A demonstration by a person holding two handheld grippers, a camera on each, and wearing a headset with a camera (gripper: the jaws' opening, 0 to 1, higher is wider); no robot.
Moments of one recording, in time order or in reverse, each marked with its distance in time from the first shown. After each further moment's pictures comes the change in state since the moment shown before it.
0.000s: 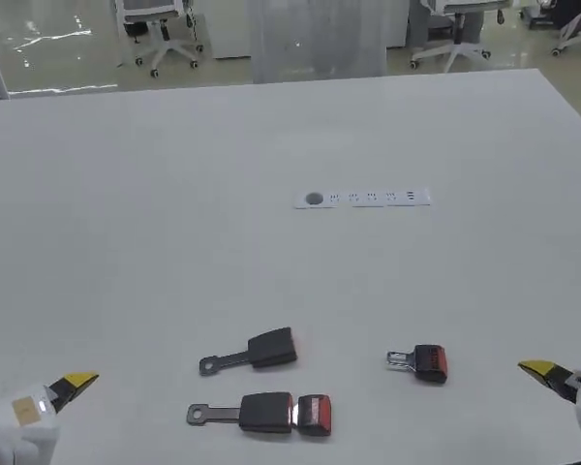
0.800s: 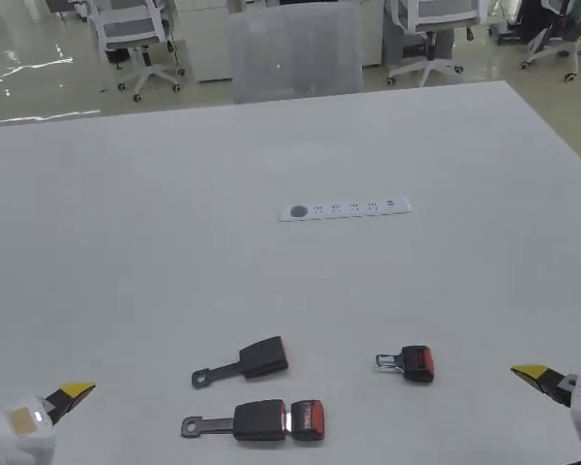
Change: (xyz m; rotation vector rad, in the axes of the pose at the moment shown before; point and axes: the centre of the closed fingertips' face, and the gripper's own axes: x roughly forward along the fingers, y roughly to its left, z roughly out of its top) left arm 0.000 -0.004 0.012 0.030 -0.032 -0.007; right arm -0.013 0.007 -0.010 0.040 -0.020 -0.039
